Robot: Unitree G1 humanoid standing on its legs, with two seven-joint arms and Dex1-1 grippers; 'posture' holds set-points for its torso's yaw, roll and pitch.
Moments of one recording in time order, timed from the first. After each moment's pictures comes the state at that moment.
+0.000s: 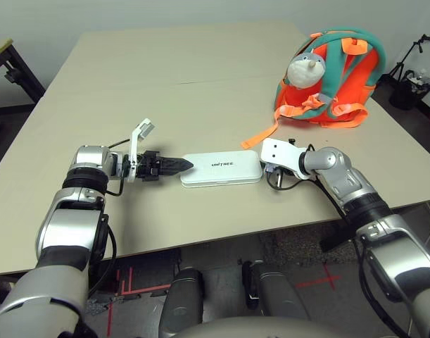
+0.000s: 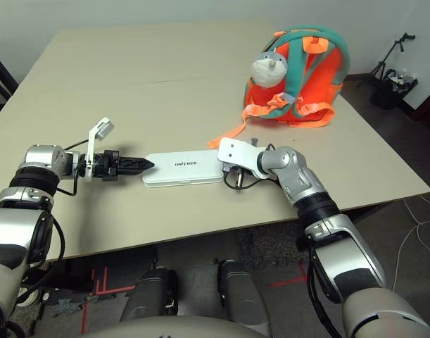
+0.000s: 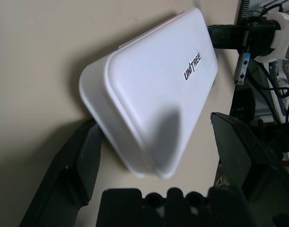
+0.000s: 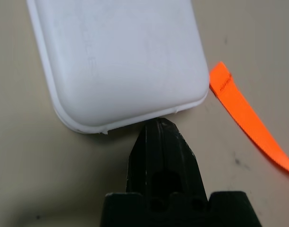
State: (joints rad) left arm -0.85 0.57 -0.05 0.90 -0.25 1.01 -1.35; right arm -0.70 -0.38 0.34 0.56 -0.30 -0.06 0.95
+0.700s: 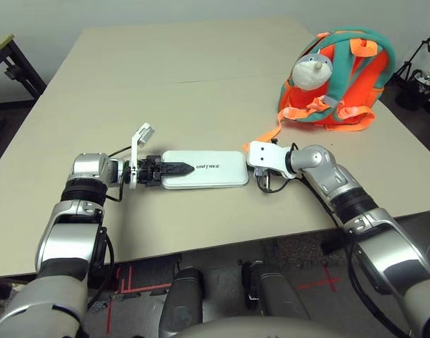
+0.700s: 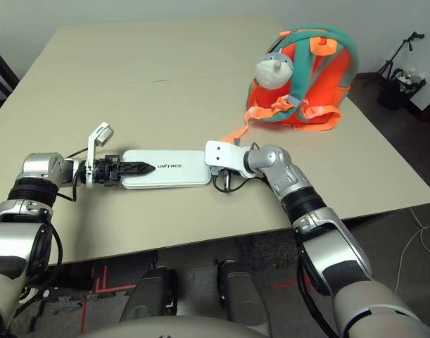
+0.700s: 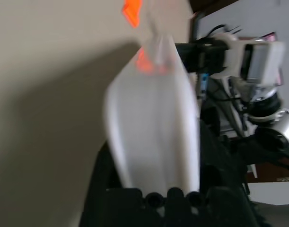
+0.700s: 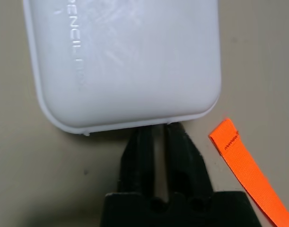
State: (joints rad) left arm -0.78 0.55 0.02 0.75 -0.39 1.08 -1.34; right arm -0.67 -0.39 0.31 0.53 -0.24 -0.09 0.98
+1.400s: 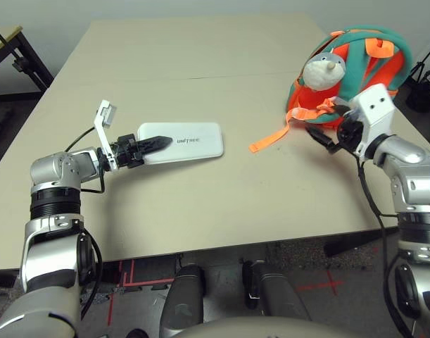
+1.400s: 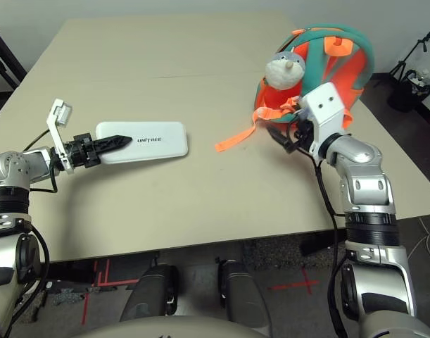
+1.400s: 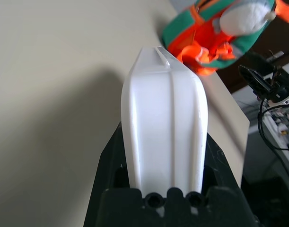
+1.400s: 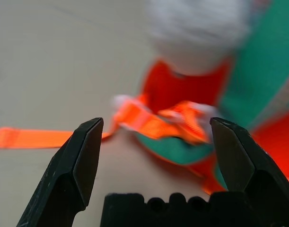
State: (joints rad) left arm -0.68 0.60 0.33 0.48 -0.55 1.03 -1.02; right arm -0.46 -0.51 -0.28 0.07 0.10 0.42 0.52
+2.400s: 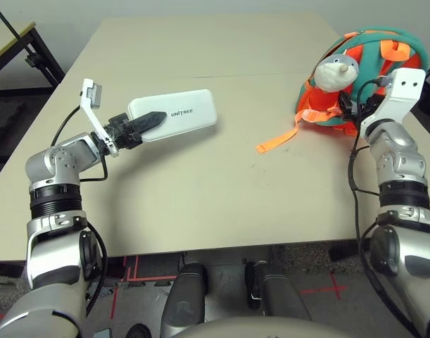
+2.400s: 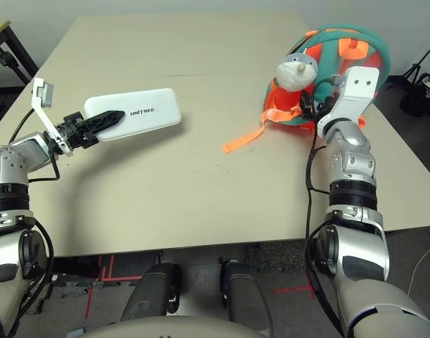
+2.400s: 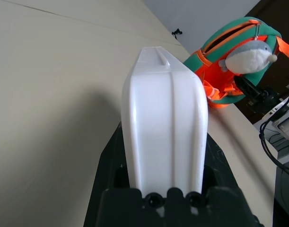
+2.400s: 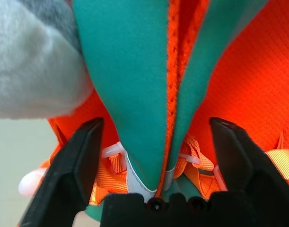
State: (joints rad) left arm -0.70 0.57 0.36 0.44 -0.61 0.90 -0.89; right arm -0.74 -0.44 -0.35 0.66 0.18 0.15 0.22
